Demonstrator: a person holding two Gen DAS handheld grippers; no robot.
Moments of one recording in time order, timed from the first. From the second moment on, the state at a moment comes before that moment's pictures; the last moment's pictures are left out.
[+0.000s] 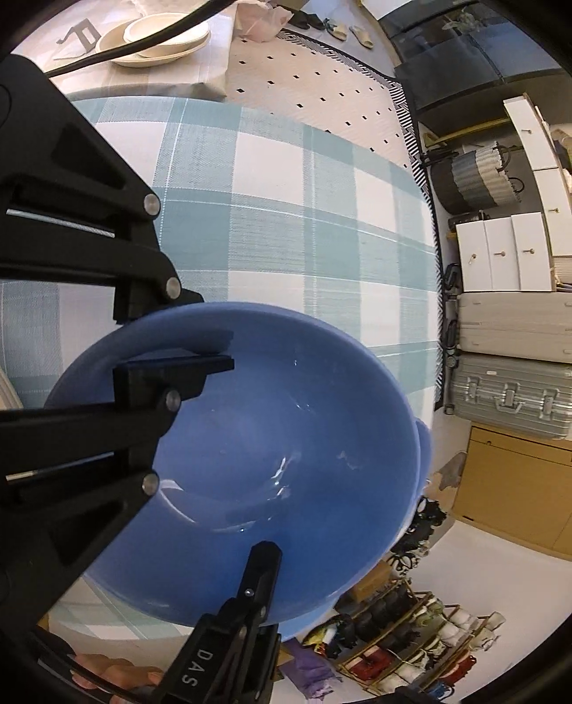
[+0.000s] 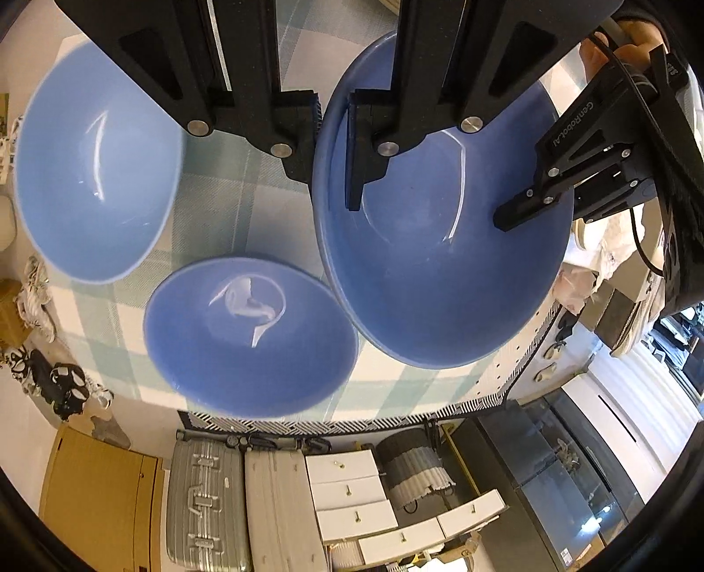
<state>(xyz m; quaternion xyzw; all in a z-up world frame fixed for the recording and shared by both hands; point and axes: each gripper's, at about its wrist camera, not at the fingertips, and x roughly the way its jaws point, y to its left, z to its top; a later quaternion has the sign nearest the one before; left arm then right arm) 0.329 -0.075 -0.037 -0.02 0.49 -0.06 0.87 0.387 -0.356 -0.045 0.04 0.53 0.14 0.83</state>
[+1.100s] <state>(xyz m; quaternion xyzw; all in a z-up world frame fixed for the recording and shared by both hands) 0.399 -0.121 -0.009 -0.14 0.46 -0.08 0.87 0.451 -0.382 0.020 -0.01 0.46 0.08 0.88</state>
